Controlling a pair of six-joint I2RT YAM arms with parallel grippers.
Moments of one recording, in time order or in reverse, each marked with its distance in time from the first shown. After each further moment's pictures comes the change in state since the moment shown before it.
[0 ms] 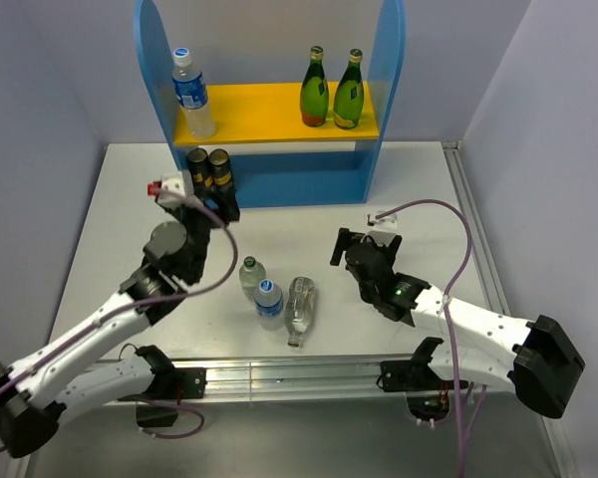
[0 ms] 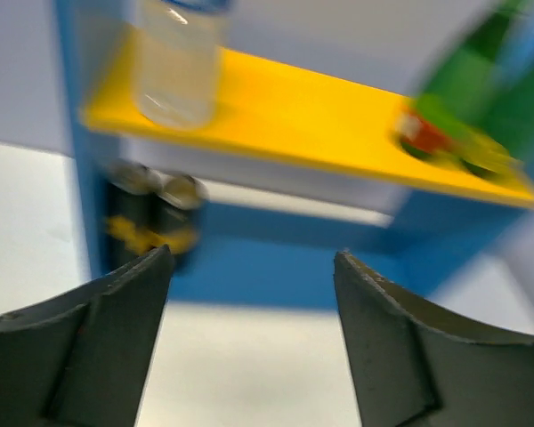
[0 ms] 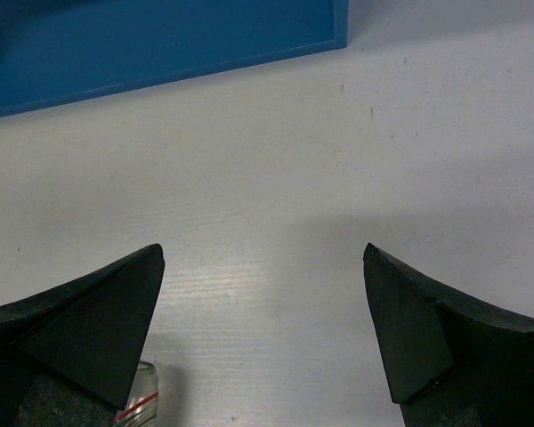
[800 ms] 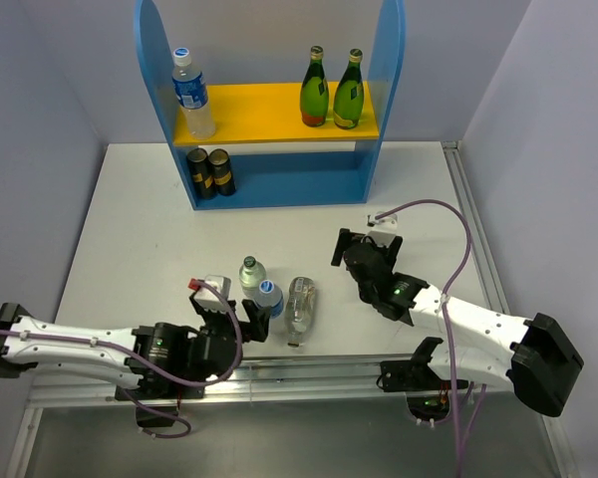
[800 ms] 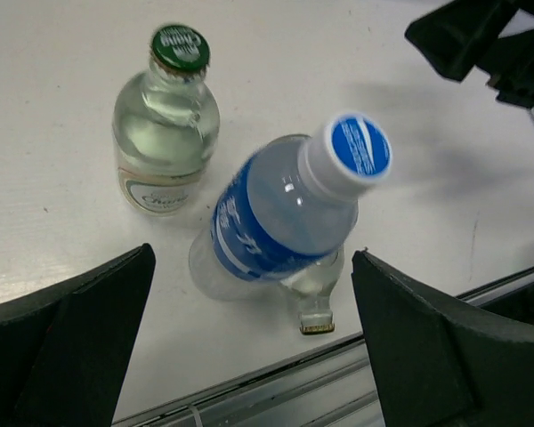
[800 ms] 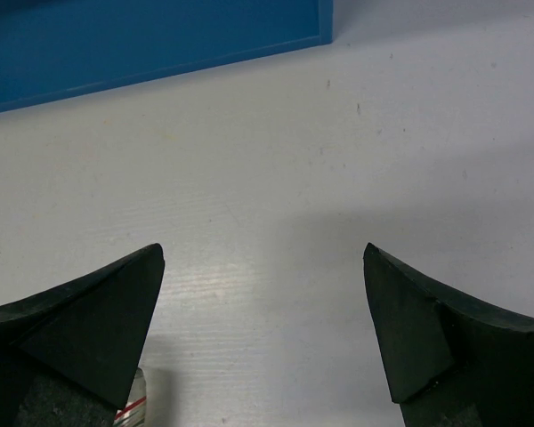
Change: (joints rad) left arm -0.925 -0.248 -0.254 -0.805 -0.396 -0.851; right arm 0.000 0.010 0.001 -0.014 0.028 0.008
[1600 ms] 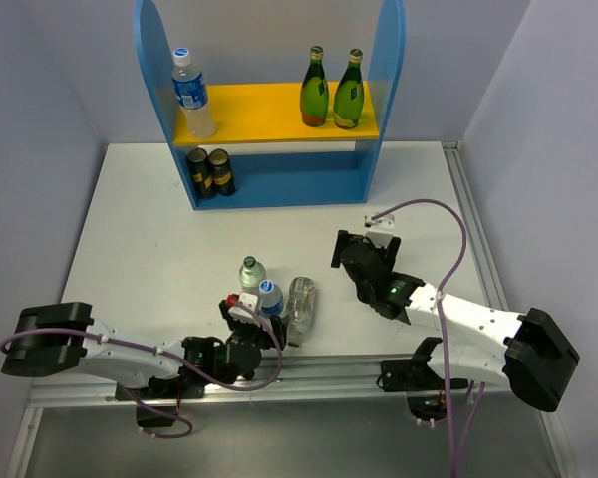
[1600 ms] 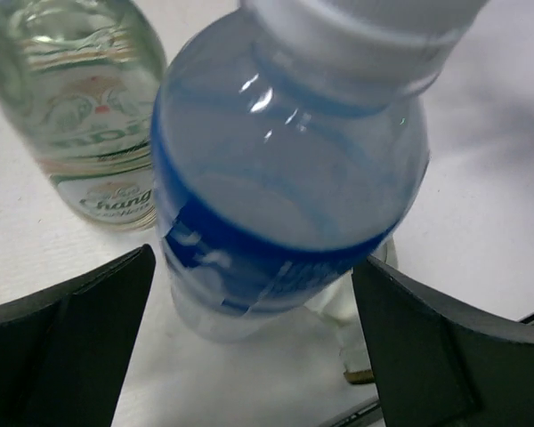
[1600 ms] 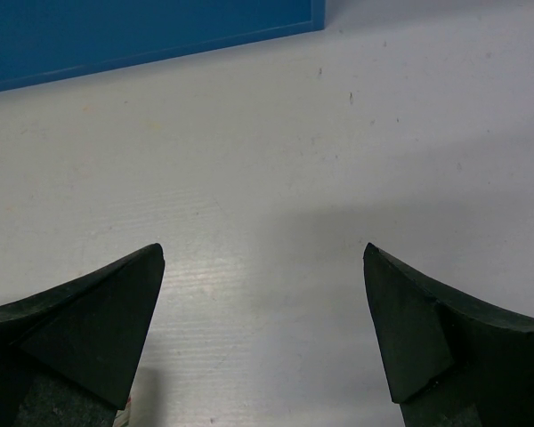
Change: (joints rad) left arm 0.037 0.372 -0.305 0.815 0.016 0.318; right arm 0.000 0.040 0.001 -0.008 0.007 0.002
